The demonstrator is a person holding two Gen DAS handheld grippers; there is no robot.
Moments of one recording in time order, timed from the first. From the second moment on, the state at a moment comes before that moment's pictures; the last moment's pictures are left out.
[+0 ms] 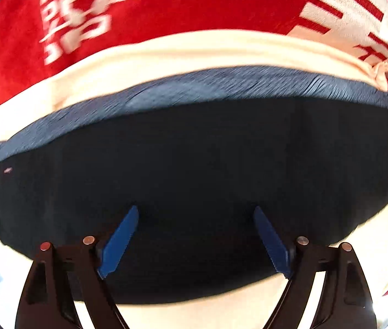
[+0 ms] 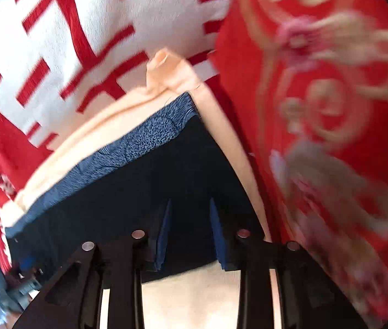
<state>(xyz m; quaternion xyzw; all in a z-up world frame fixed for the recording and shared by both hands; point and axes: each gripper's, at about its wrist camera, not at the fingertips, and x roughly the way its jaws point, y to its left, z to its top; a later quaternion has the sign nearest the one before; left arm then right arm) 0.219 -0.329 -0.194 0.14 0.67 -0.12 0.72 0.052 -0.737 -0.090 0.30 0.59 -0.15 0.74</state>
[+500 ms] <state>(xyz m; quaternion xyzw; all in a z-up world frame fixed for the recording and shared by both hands) 0.282 -0.101 -0.174 0.14 0.63 -0.03 0.76 0.053 -0.403 -0.152 0.48 0.60 0.15 0.62</state>
